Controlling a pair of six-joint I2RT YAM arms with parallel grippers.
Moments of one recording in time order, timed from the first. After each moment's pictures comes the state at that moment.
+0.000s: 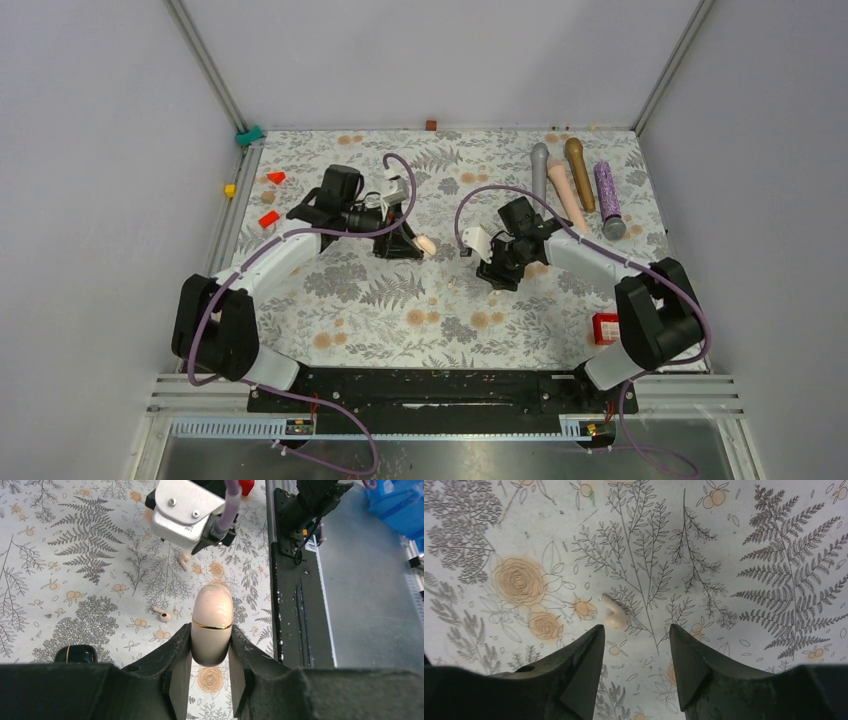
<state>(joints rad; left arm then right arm) -0.38 1.46 1.06 -0.37 1.15 0.34 0.49 1.55 0.93 -0.59 -0.35 -0.85</state>
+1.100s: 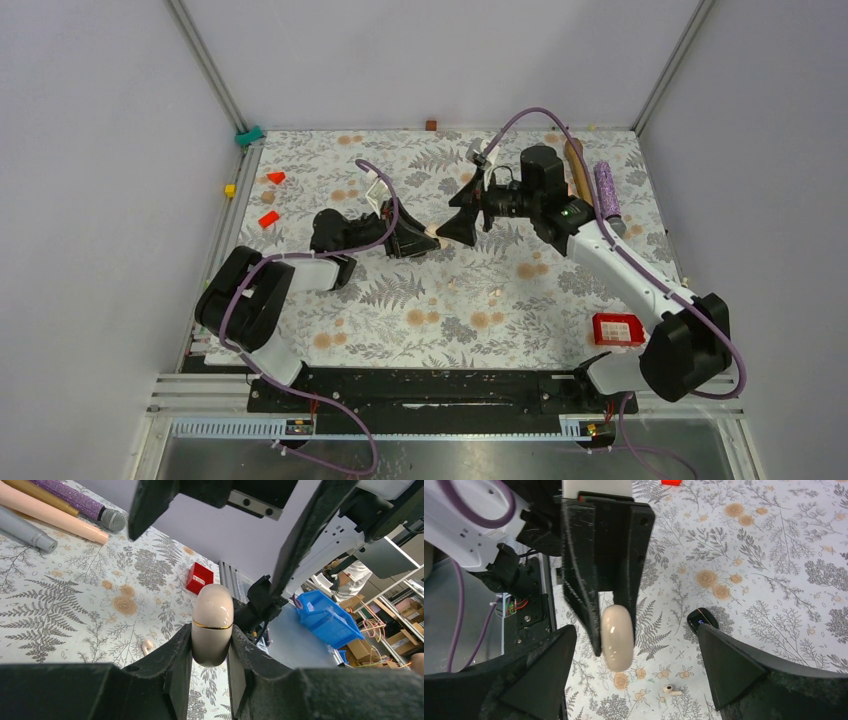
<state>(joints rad) -0.43 1.63 0.63 1.36 1.06 -0.90 0.49 1.37 1.13 -0.12 -0.82 0.00</state>
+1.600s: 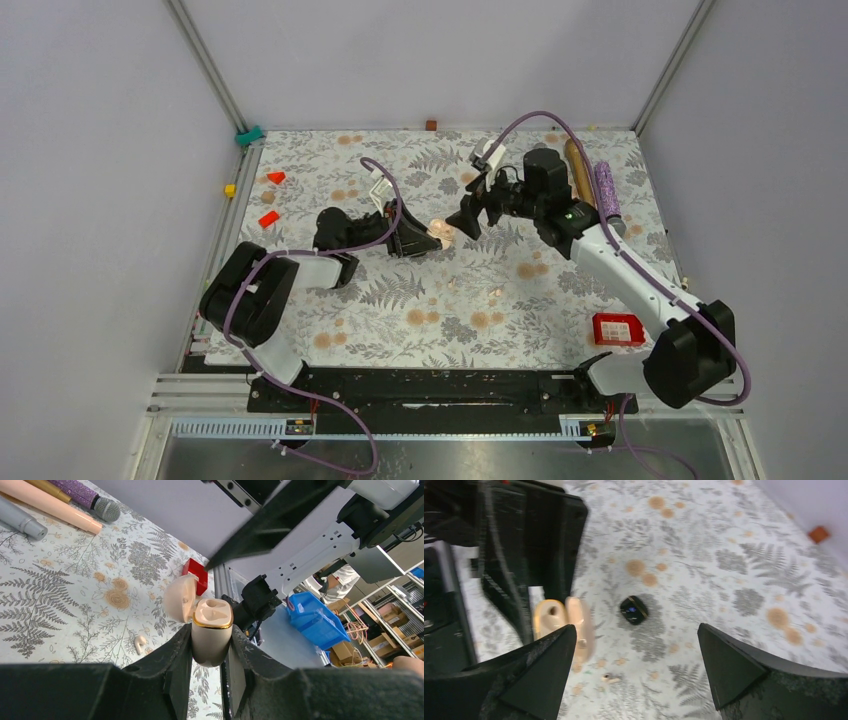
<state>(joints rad) -0.43 1.67 0.65 1.36 1.07 -0.96 0.49 1.36 1.11 -0.14 -0.60 -0.18</state>
